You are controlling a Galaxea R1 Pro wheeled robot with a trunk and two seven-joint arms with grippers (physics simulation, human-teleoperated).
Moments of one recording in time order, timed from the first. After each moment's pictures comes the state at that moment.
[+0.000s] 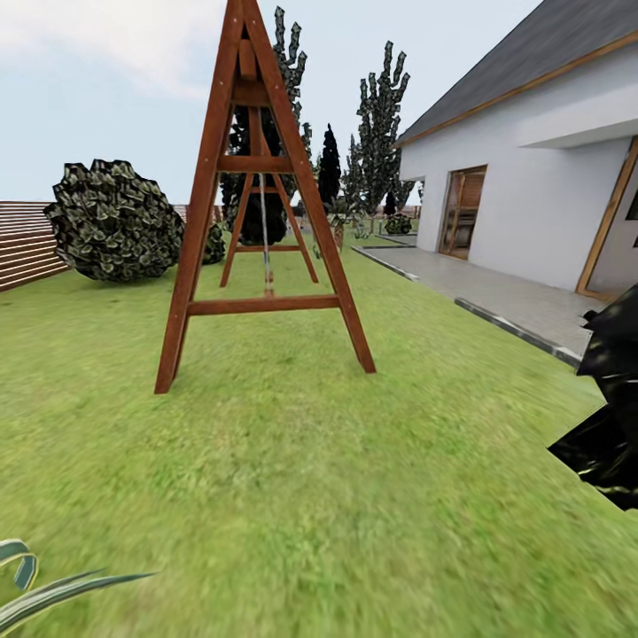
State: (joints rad) left arm 0.10 0.02 0.00 -0.07 -0.01 0.00 0.00; right arm 0.01 -0.03 0.00 0.00 0.00 0.00 0.00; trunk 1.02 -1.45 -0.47
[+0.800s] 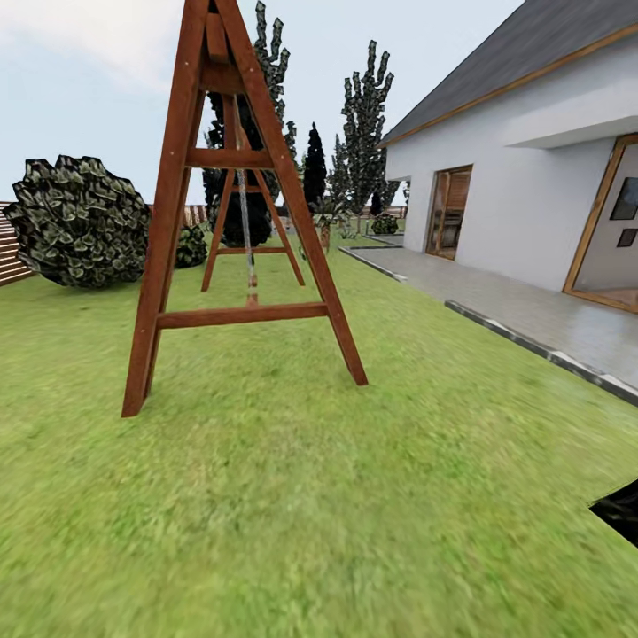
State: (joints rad) left arm 0.10 0.02 0.00 -0.07 -0.01 0.00 0.00; right arm 0.01 -0.03 0.00 0.00 0.00 0.00 0.00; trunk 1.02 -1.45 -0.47
